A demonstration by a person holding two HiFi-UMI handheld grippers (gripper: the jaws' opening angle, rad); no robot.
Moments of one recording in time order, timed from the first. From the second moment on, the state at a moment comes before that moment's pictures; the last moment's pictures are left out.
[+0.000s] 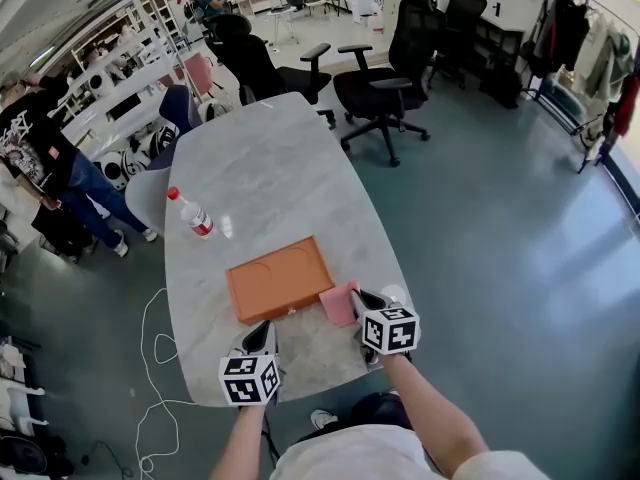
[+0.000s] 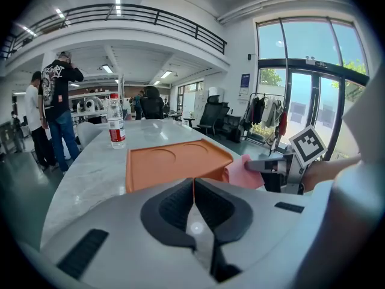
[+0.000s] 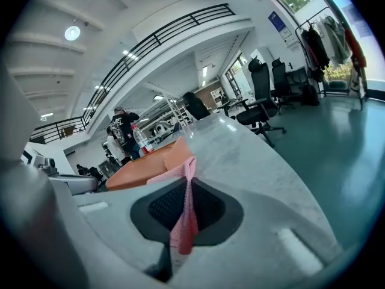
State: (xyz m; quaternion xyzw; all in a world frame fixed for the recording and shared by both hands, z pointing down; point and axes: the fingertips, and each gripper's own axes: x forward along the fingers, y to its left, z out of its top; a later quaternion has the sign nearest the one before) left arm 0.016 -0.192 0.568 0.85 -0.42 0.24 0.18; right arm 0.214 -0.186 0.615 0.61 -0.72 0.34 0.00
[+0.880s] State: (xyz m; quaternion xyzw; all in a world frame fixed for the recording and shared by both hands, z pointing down) left arm -0.034 -0.202 0.523 0.87 -0.43 0.18 0.16; right arm 0.154 -0.169 0.501 0.59 -0.77 0.23 -0.01
